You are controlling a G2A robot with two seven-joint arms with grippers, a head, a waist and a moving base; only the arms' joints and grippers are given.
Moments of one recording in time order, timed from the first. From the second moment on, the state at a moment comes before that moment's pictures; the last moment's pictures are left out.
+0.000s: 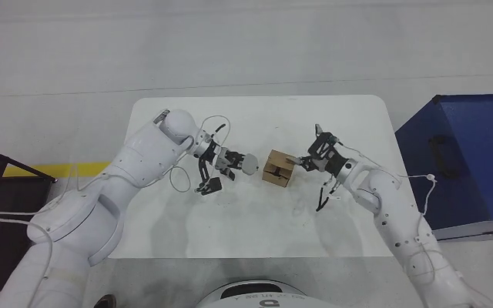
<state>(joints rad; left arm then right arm) 0.49 -1.27 -0.35 -0.77 2.66 0.12 1.37 -1.39 -1.04 1.27 -1.54 -1.29 -0.56 -0.02</state>
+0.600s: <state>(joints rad) 0.49 -1.27 -0.34 -0.85 2.70 0.08 1.33 -1.26 -1.07 1.20 -1.25 -0.87 -0.79 0.06</state>
